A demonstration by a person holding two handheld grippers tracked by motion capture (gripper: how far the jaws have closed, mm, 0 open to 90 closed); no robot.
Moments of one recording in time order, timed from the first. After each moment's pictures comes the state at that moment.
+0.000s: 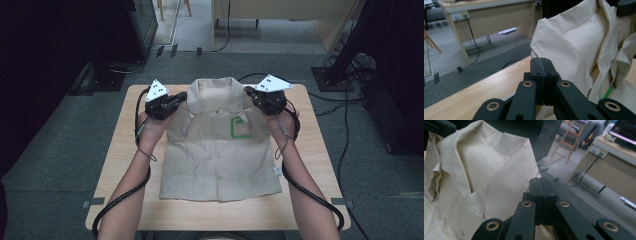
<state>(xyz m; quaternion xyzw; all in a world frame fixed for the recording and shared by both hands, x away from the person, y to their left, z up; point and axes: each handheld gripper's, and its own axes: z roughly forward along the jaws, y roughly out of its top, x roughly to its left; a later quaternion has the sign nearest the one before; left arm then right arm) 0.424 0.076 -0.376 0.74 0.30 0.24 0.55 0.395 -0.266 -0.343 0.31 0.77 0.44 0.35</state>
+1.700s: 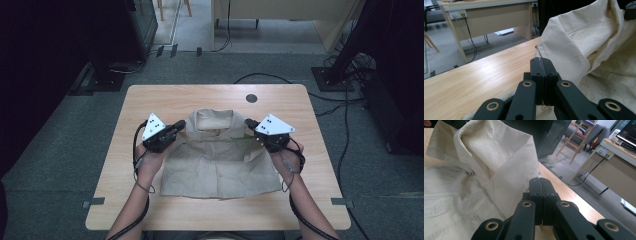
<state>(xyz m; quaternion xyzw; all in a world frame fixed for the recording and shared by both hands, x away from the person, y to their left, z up) 0.347 0.087 -0.433 0.74 0.30 0.24 0.56 0.310 -0.264 -0.391 0.27 0.79 0.43 0.36</state>
